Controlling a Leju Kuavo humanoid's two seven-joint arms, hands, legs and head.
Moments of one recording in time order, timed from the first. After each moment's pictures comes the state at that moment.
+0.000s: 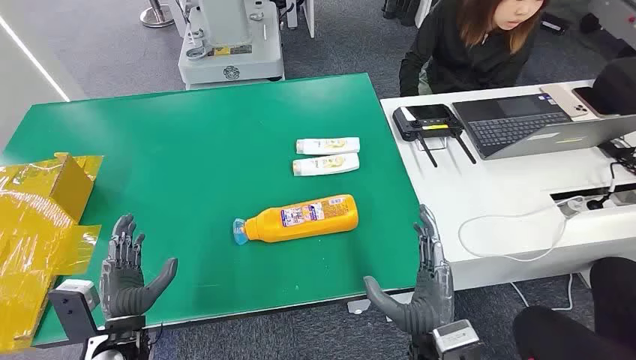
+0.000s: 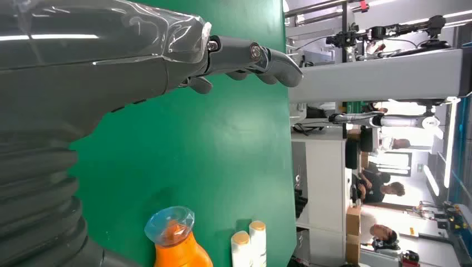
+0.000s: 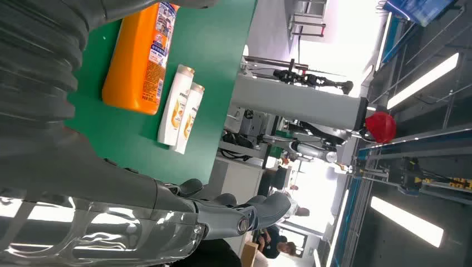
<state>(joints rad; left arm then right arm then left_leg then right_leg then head) -0.02 -0.13 -0.17 -1.43 0.04 -0.04 -0.52 0.21 -0.21 0.48 -1.64 -0.03 -0.67 -0.57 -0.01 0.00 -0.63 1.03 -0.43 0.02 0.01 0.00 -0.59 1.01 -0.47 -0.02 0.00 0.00</state>
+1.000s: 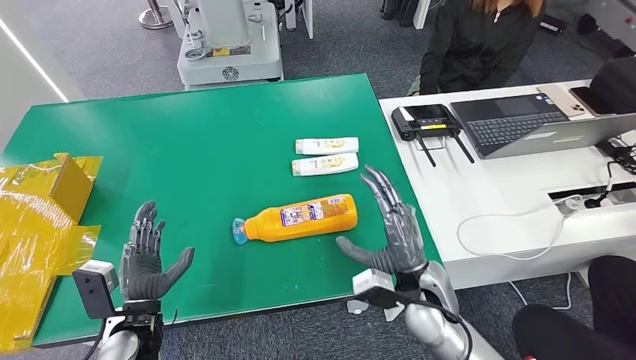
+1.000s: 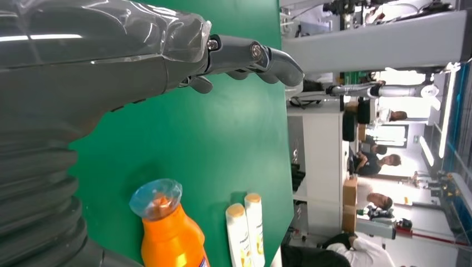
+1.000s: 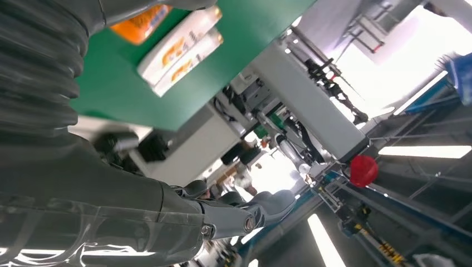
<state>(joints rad) -0.12 -0.15 -0.21 -1.31 0.04 -0.09 -0.55 -0.14 -0.20 0.41 -1.32 0.55 -0.53 -0.37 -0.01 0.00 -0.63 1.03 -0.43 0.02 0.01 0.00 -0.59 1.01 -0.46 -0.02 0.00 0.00</state>
